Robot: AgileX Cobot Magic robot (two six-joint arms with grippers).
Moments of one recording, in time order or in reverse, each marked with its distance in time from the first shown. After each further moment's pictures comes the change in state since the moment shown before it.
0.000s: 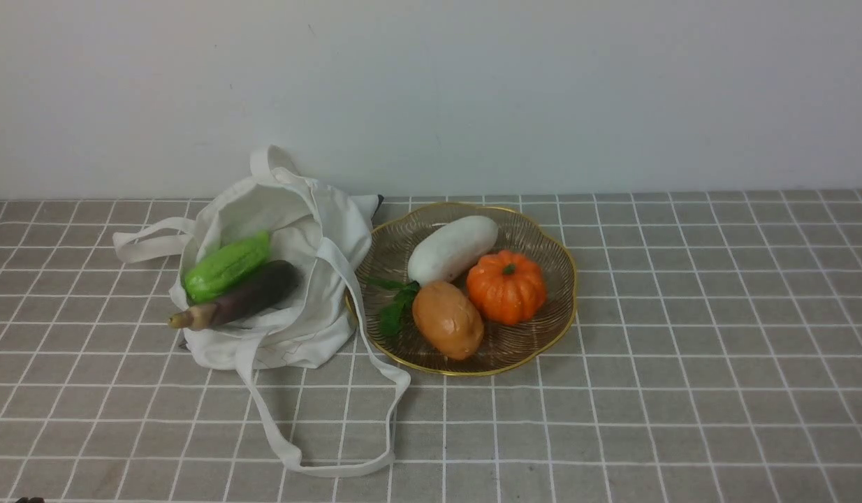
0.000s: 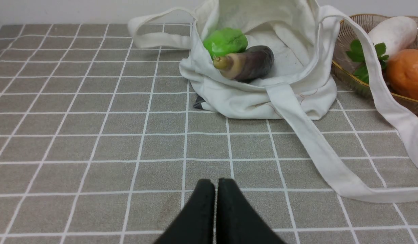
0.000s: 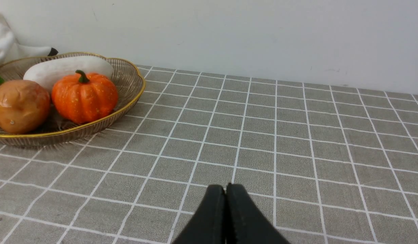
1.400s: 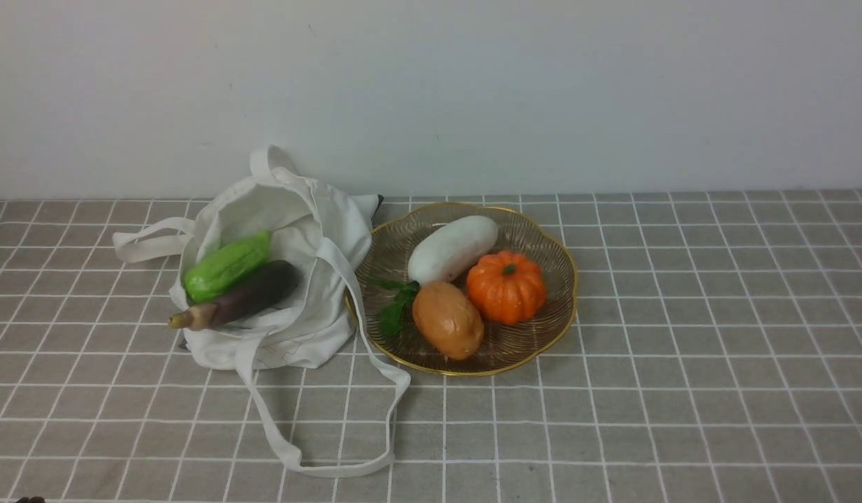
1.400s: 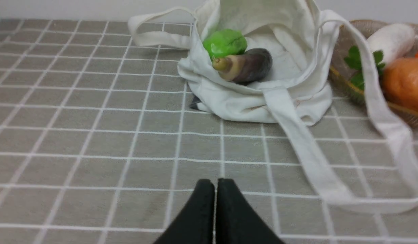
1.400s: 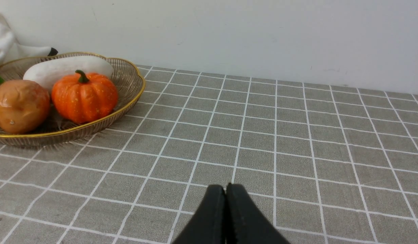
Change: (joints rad) right arm 0.000 0.000 0.000 0.000 0.000 0.000; left arm 0.000 0.000 0.000 -0.077 -0.012 -0.079
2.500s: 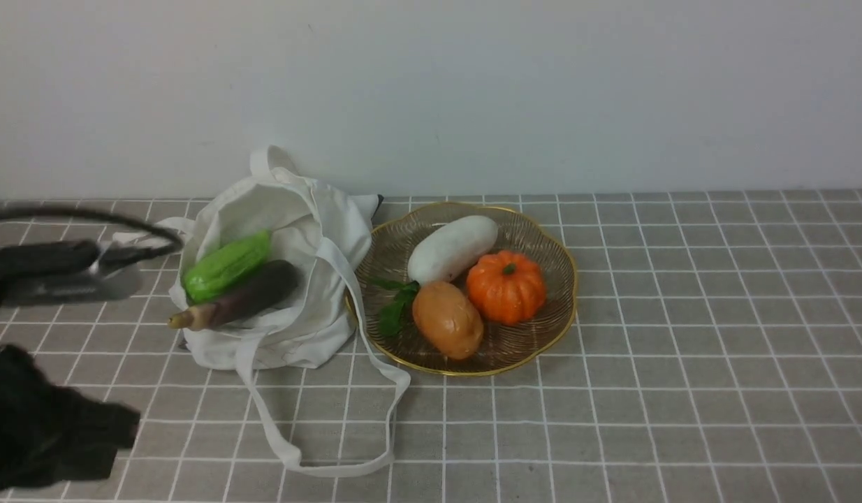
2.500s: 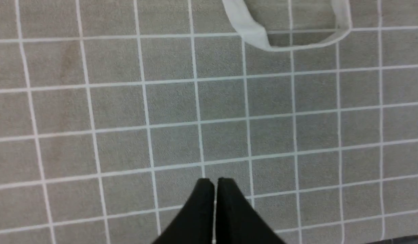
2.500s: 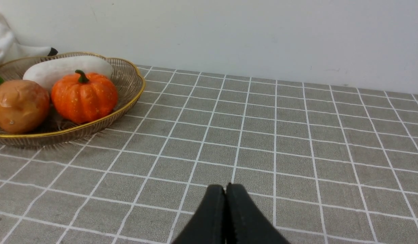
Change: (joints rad) right arm 0.000 0.000 0.000 0.000 0.000 0.000; left arm 0.000 1.152 -0.935 -0.183 0.801 0.223
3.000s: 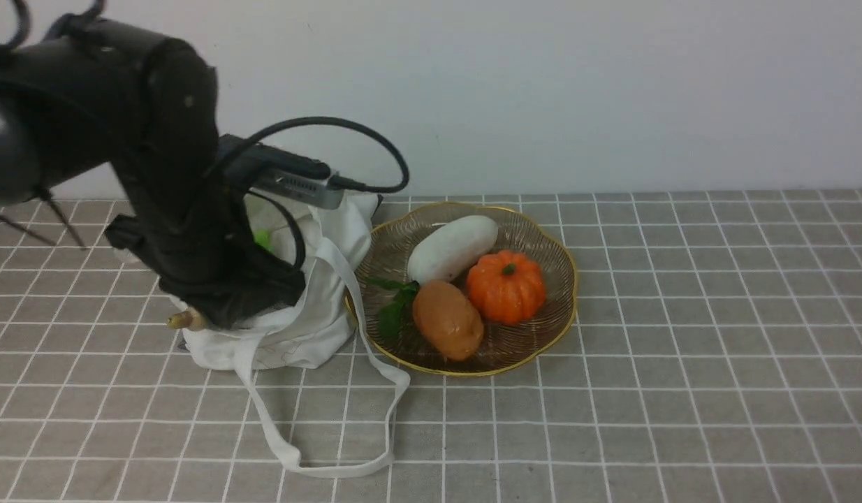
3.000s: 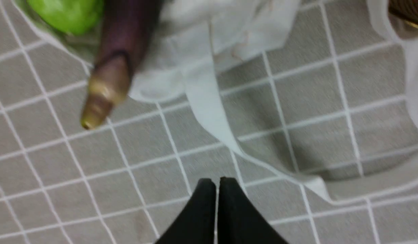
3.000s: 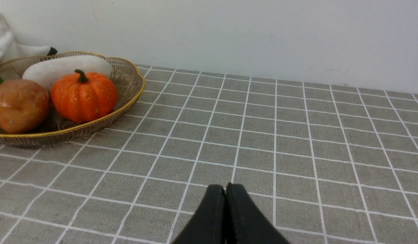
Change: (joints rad) right arm 0.000 0.000 0.000 0.000 0.000 0.000; left arm -0.264 0.600 -0.511 0.388 0.010 -0.129
